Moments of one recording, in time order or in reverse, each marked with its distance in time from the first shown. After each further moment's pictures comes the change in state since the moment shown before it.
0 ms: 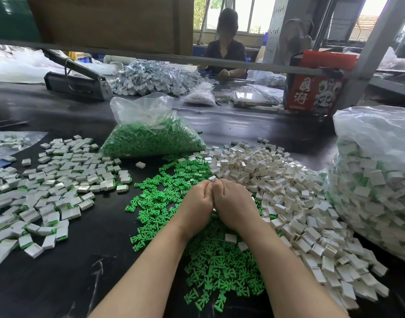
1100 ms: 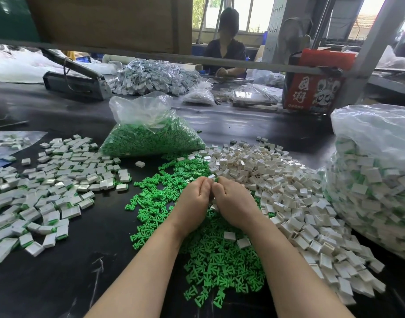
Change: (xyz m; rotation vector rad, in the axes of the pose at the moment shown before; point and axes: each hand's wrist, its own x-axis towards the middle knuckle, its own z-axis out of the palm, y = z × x) left_hand -0.005 0.006 -0.007 -0.056 0.005 -0.030; right_hand 0.001 0.008 -0.002 0.095 -0.093 0.041
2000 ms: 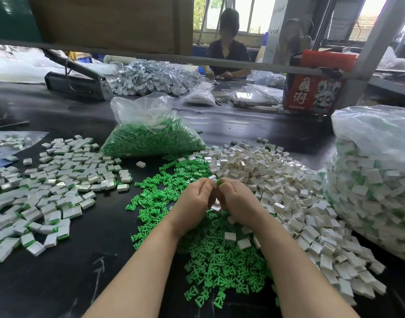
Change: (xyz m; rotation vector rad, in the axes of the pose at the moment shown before) left_hand 0.004 -0.008 -0.003 -0.044 -0.089 0.022; right_hand -0.001 0.006 -0.009 0.229 -0.062 0.018
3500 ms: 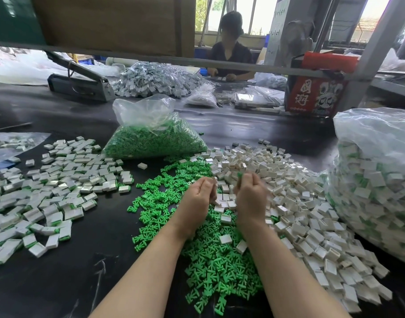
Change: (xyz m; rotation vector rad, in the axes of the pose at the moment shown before) left_hand -0.004 0.010 0.008 -0.209 0.064 -0.093; right_hand 0.003 -0.002 0.017 0.646 0.658 0.176
